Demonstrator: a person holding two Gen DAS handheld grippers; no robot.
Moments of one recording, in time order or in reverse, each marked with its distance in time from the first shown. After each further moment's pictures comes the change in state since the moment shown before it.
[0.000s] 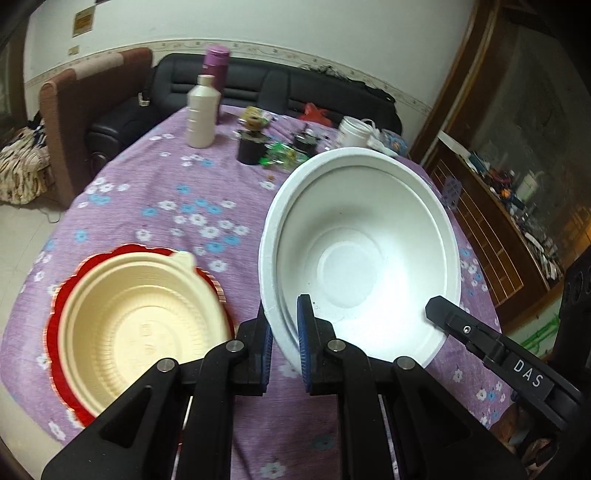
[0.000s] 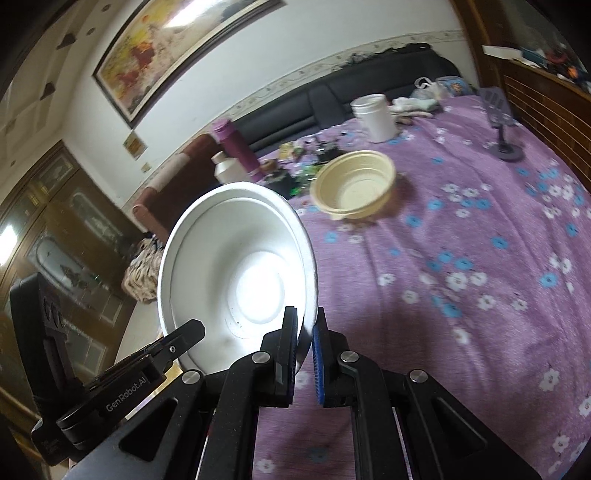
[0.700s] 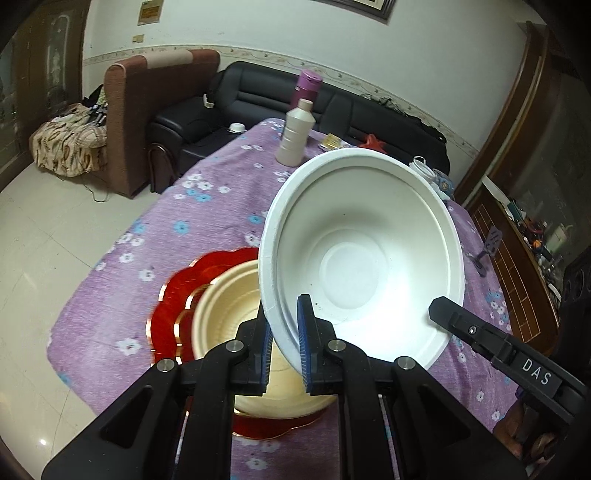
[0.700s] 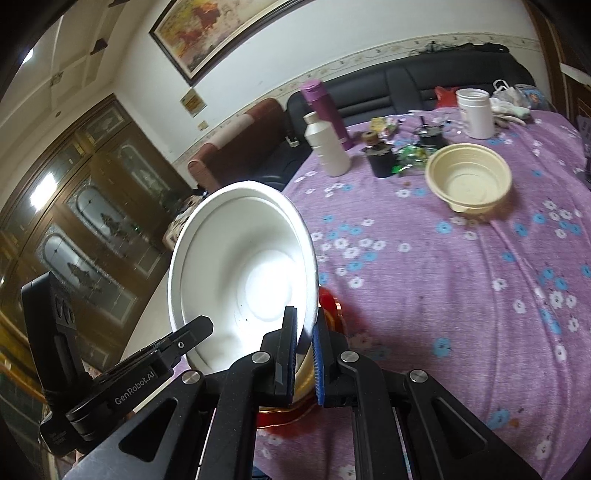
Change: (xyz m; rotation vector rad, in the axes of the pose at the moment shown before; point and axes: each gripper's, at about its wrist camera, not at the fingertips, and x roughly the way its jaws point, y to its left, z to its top) left arm -0.051 0.092 -0.009 -0.154 -0.074 0.122; right arm 0.041 0.100 -0.008 -0.164 0.106 0.174
